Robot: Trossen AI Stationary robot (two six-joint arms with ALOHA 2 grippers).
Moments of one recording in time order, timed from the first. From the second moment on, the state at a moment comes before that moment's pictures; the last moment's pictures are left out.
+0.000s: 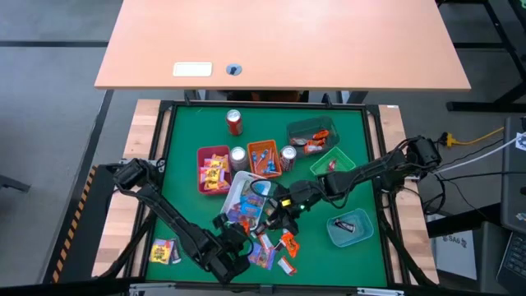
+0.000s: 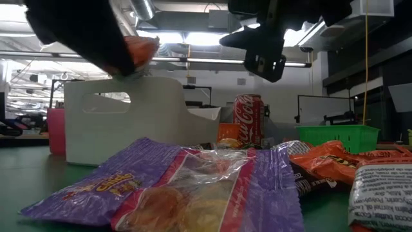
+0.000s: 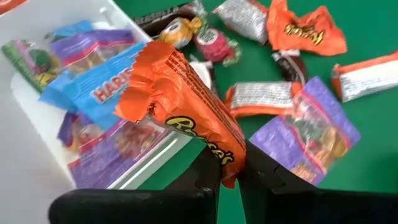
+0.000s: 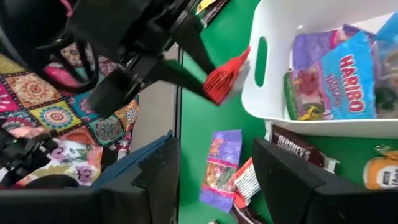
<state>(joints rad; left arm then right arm) -0.72 1.97 1.44 -0.73 -0.65 -1.17 0.29 1.66 0.98 0.19 -0.27 0.76</state>
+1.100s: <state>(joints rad) -0.61 1.97 1.44 -0.51 -0.77 -0.91 0.29 1.66 0.98 0.26 -0.01 0.75</state>
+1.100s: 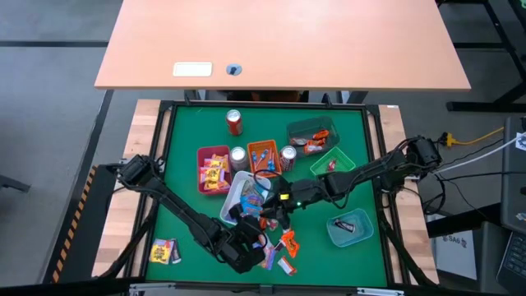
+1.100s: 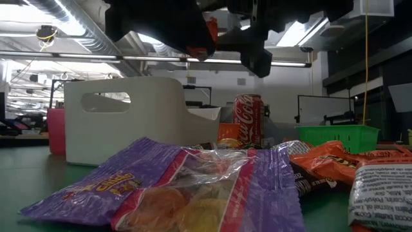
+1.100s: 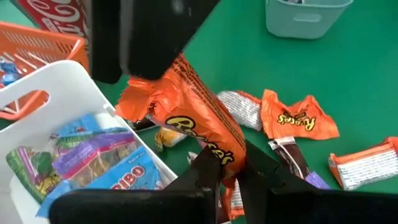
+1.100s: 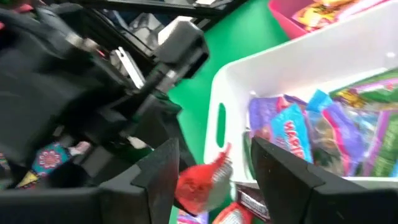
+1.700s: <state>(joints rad) -0.61 1.97 1.44 -0.50 -0.82 -0.91 0.29 1.66 0.98 0.23 -0.01 0.75</state>
